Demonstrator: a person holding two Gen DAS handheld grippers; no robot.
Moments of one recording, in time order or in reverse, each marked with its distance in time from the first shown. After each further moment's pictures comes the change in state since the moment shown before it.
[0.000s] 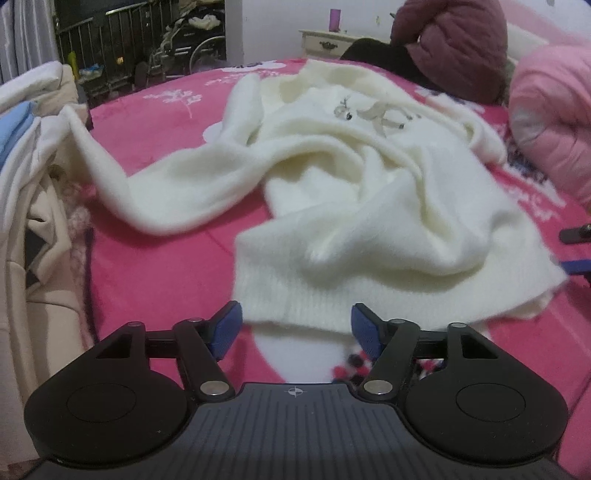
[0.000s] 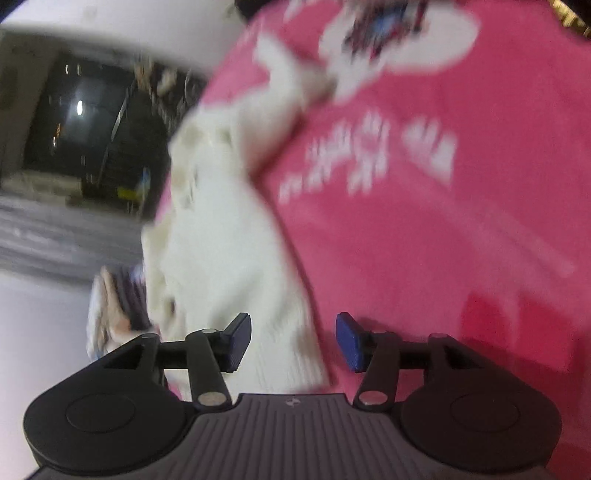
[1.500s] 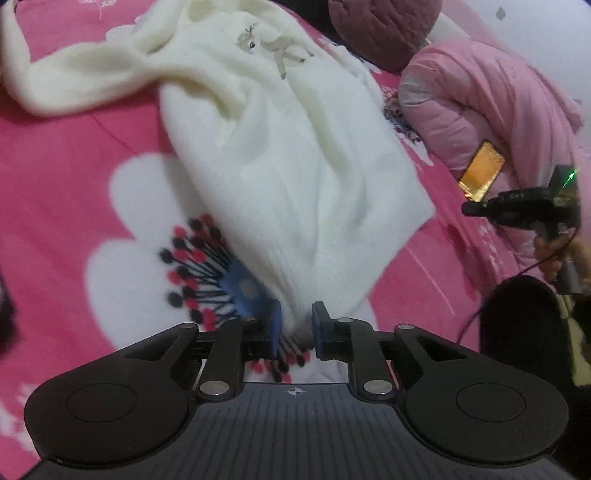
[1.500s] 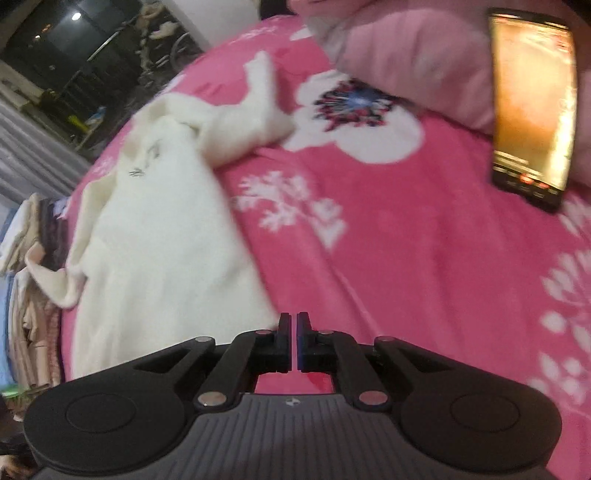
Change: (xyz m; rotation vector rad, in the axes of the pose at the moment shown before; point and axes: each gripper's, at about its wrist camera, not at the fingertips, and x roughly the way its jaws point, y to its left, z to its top) left arm -0.041 0.004 -0.042 -0.125 0.221 -0.497; right arm -0.102 0.011 0.015 -0.292 -0.082 -0.377
